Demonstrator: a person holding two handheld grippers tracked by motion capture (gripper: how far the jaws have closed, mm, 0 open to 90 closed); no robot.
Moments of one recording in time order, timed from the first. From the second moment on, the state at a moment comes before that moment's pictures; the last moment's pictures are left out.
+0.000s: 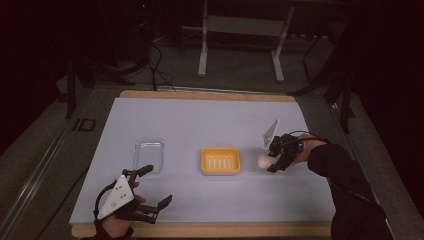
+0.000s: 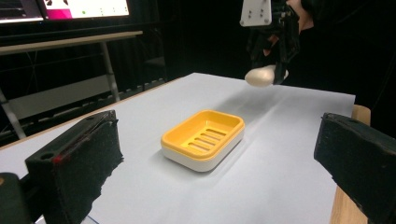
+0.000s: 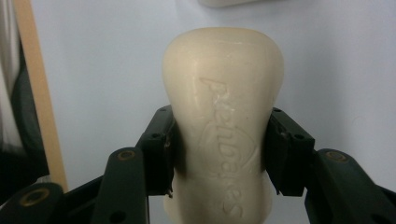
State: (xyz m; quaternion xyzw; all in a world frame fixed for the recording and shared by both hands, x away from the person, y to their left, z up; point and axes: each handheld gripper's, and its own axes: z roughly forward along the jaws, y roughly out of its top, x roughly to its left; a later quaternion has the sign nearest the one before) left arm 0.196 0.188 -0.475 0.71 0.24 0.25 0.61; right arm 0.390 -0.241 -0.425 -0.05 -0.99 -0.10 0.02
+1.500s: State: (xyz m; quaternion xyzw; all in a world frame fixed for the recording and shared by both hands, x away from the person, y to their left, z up) left arm 0.195 0.188 -0.474 0.72 0.23 0.25 0.61; right arm 0.395 -0.150 -0.357 0.06 -0.99 -0.11 -0.01
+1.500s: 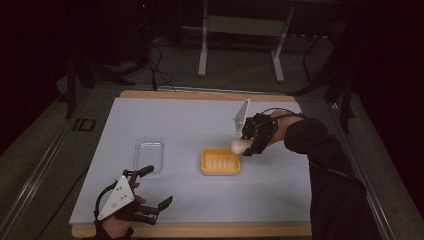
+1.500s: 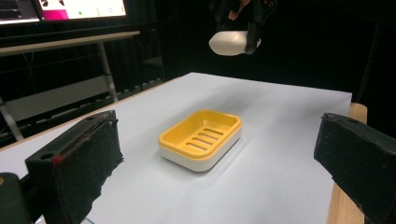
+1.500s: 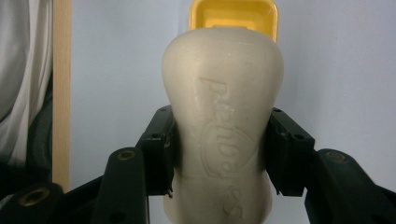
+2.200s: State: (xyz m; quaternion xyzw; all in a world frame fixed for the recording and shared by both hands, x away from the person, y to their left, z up) left arm 0.195 0.188 -0.474 0.72 0.23 0.25 0.61; right arm 0.401 -0.115 -0.391 0.10 -0.98 -0.16 -0.01
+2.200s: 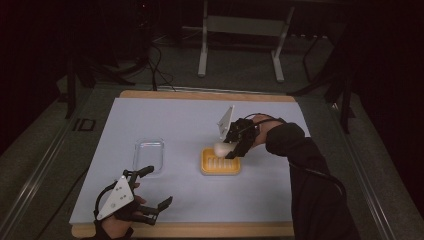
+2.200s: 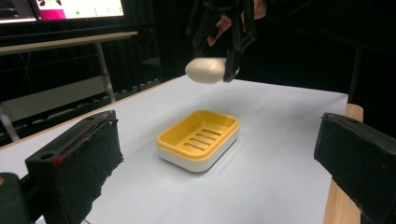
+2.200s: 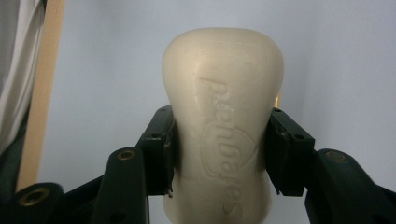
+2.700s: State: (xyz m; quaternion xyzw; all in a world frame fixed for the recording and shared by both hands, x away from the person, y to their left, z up) left arm 0.195 0.188 -0.474 0.72 0.23 0.25 0.61; right arm 0.407 -0.110 -0.430 0.10 -0.97 -0.21 0.00
